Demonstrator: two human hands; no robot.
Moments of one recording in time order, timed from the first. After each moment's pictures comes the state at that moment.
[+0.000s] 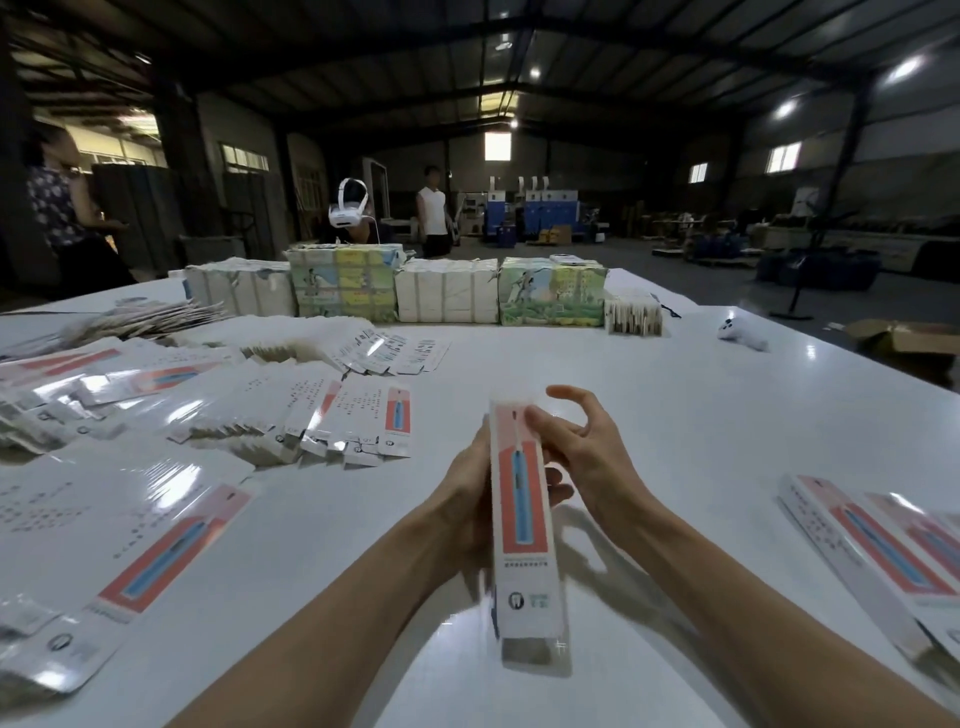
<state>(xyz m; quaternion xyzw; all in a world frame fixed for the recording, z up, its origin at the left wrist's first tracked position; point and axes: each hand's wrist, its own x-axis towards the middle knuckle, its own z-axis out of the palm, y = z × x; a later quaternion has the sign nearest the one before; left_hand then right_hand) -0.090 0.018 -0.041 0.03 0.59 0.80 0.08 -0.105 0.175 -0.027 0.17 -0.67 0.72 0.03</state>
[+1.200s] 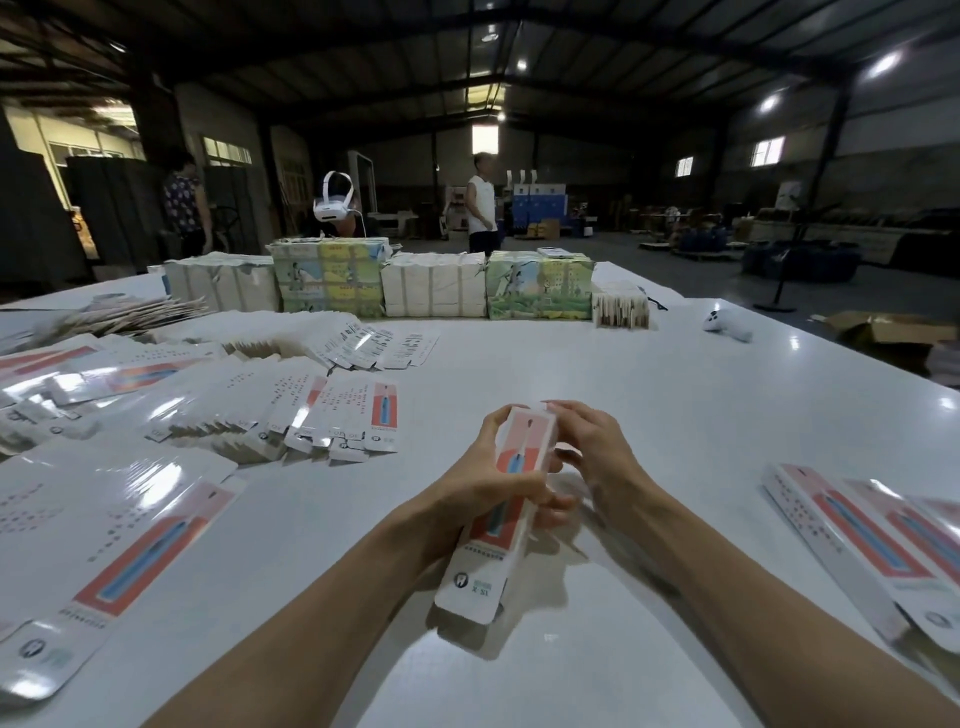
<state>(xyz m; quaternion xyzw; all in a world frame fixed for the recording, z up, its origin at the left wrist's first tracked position) -0.091 0.021 -0.043 0.18 0.73 0.65 0.07 -0.128 0.193 -0.036 0.09 -0.67 0.74 0.02</state>
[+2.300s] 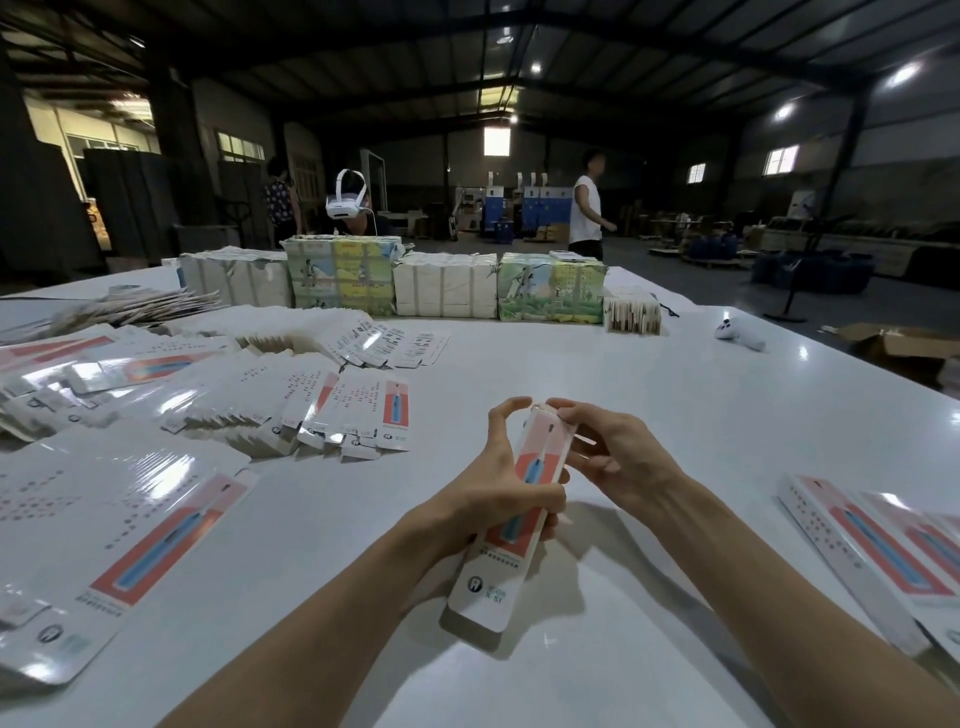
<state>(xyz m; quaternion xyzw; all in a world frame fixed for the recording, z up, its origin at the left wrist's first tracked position) -0.084 0.019 -0.041 0.18 0.79 0.59 0.05 -0.122 0.200 -0.016 0.06 -0.56 0.82 -0.08</state>
